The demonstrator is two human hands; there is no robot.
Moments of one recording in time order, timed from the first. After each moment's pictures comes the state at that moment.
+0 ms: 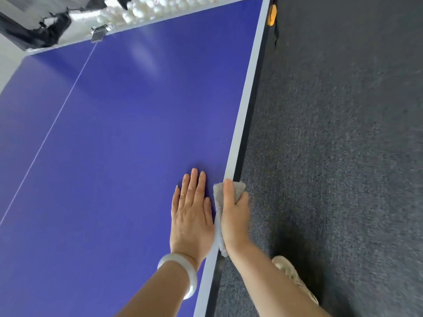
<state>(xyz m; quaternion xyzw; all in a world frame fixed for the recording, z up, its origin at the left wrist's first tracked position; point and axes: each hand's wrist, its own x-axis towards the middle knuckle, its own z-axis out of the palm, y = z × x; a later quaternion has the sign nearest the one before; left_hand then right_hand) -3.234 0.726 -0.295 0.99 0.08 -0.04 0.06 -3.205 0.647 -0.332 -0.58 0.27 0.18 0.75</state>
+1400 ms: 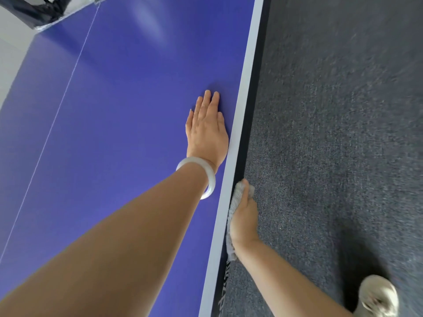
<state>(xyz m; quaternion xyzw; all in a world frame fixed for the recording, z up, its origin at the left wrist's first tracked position) -3.235 0.732 -0.302 0.99 0.07 0.03 0.15 -3.366 0.667 -0.350 -0.52 0.33 0.26 0.74</state>
